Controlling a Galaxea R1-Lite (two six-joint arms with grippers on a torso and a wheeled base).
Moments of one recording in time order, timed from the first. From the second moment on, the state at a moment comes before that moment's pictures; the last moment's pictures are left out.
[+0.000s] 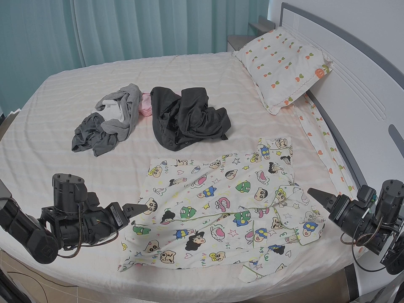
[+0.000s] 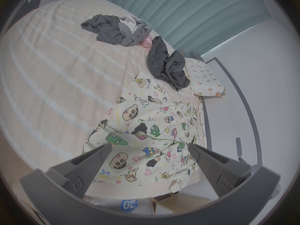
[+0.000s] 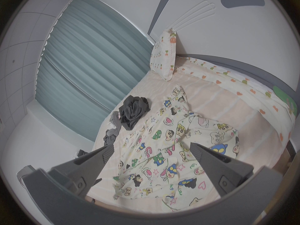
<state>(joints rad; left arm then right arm) -0.30 1.74 -0.36 -0.80 -0.19 -0.78 0.40 1.57 -0.09 -1.22 -0.07 0.78</state>
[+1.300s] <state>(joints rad) -0.27 1.89 -0.56 -0.79 -0.16 -0.78 0.46 1.62 -0.06 -1.22 -0.07 0.78</state>
